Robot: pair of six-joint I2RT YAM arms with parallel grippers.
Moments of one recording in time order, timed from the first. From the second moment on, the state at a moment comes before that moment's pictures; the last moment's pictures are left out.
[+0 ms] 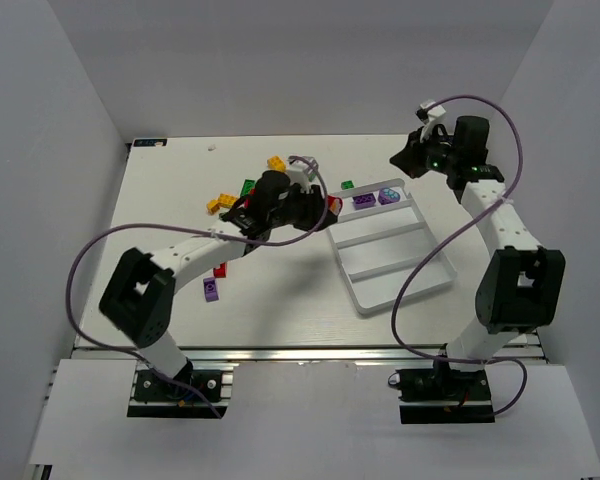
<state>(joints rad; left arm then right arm) -0.66 1.62 1.13 0.11 0.30 -0.47 0.05 1.67 1.41 -0.18 -0.71 -0.18</state>
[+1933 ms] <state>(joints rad) -0.66 1.38 0.99 -0.05 -0.21 -0.58 0.14 1.56 1.26 -0.56 -0.99 -0.65</state>
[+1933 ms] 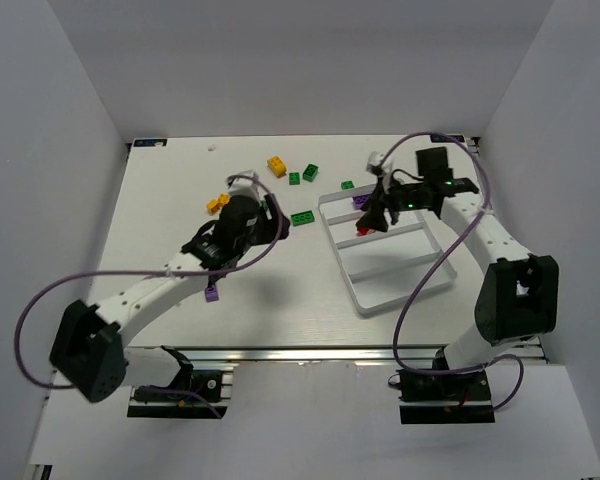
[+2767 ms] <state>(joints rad) -0.43 1.00 0.75 -0.54 -0.35 -0.85 0.49 1.81 1.53 -0.61 -0.72 -0.54</state>
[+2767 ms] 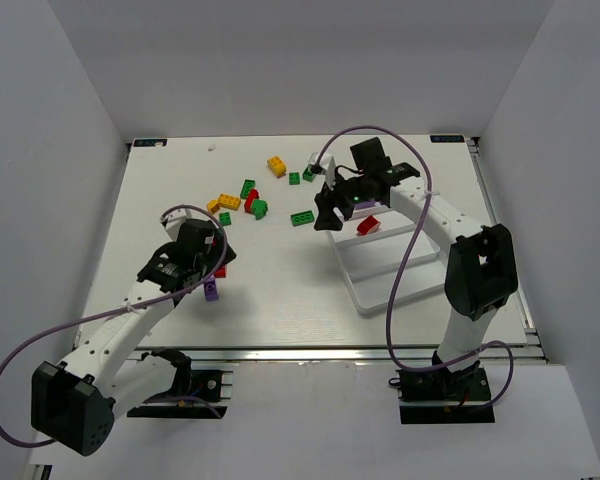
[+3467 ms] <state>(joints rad) -0.25 1.20 0.70 -0.60 -0.20 -0.77 0.50 1.83 1.54 -0.56 -0.70 -0.44</state>
